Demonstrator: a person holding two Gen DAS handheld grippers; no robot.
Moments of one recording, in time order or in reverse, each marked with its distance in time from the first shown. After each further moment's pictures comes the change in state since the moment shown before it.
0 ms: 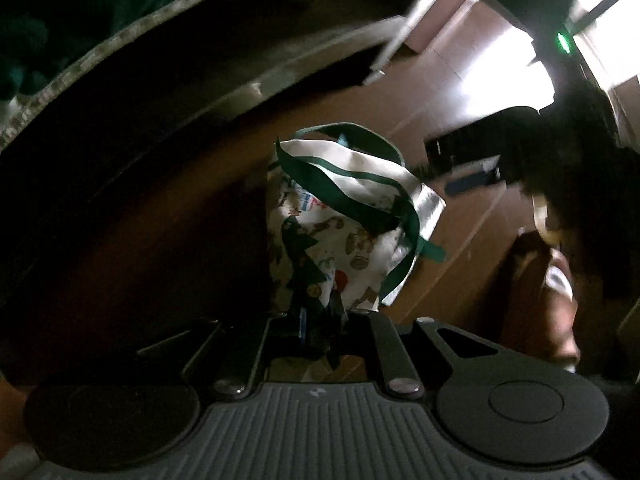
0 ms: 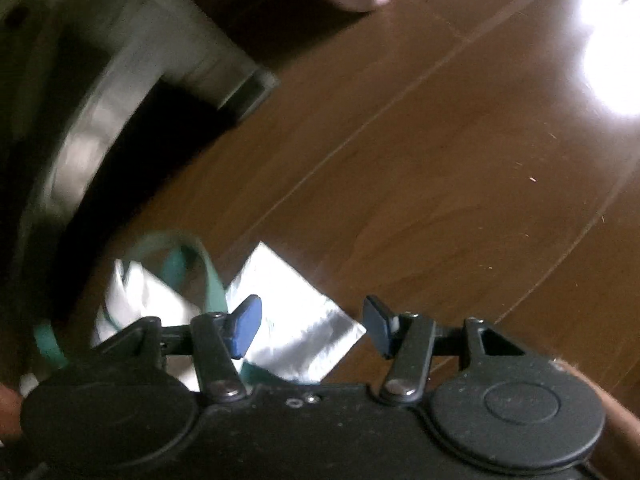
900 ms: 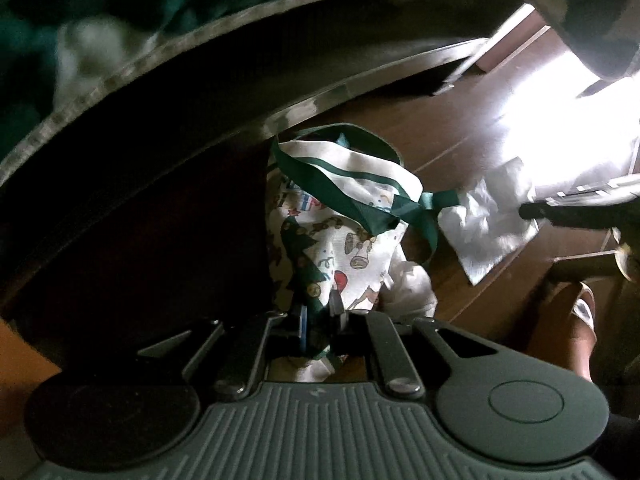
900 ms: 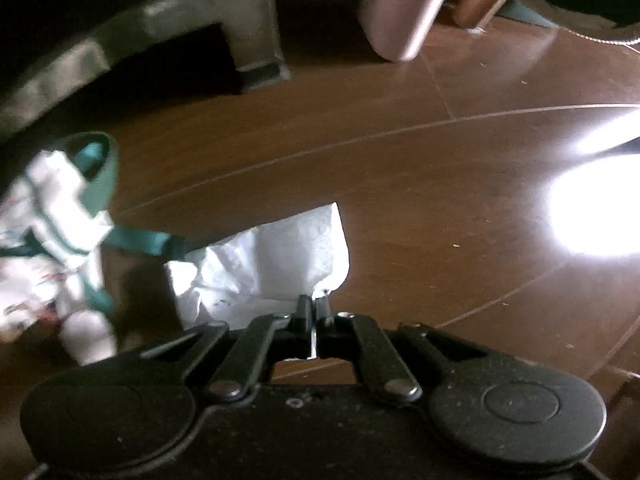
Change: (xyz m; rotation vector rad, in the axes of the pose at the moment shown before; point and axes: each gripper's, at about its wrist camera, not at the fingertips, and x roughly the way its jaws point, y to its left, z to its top) left arm 0.022 -0.026 0.003 -0.136 0.016 0.070; right arm -0.018 0.032 -0.007 -0.392 -0.068 -0.215
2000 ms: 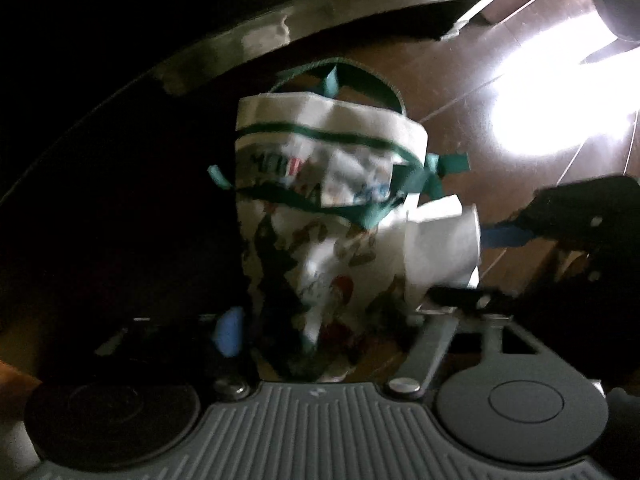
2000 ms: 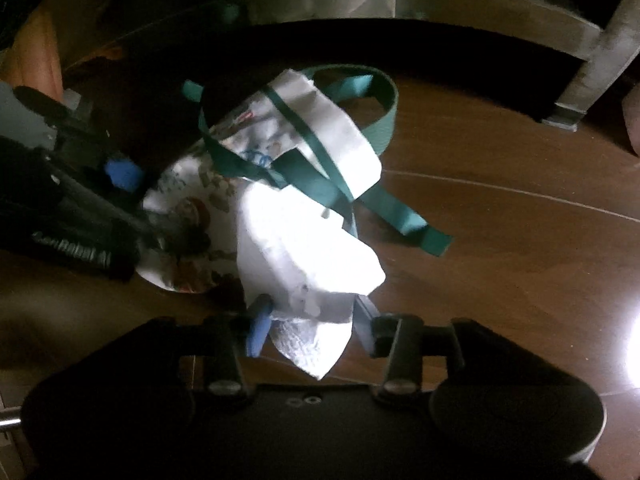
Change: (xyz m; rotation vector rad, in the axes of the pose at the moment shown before) left arm 0.078 -0.048 0.018 0.051 0.078 -0.078; right arm 0.005 0.095 -0.031 -0.427 0.018 0.275
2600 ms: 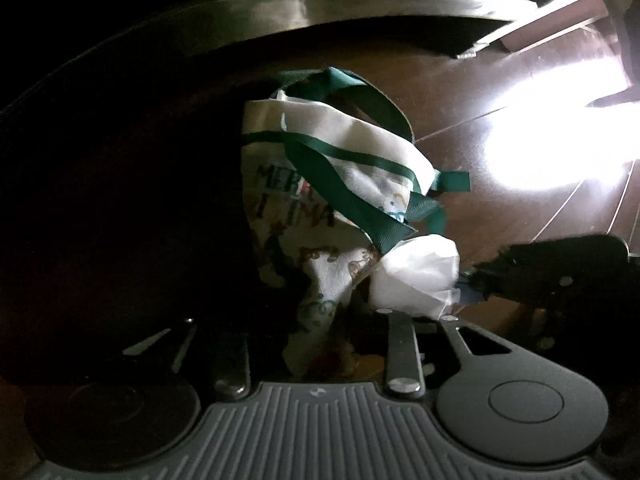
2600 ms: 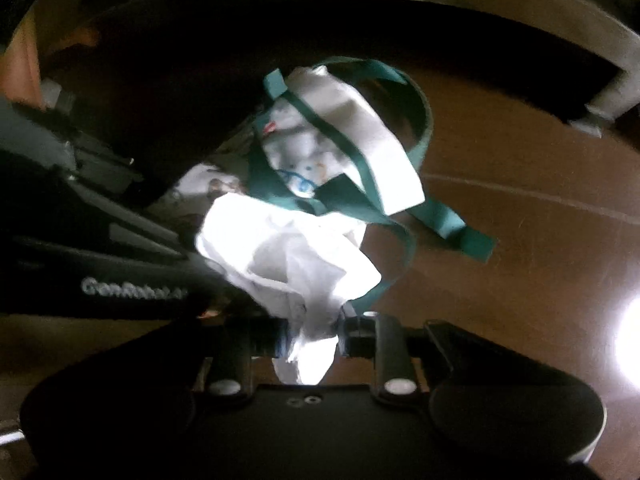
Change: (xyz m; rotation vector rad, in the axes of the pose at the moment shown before) left arm 0.023 0.015 0.002 -0.150 0.008 -0.102; right arm 0.015 0.017 0.001 0.045 0.031 -0.048
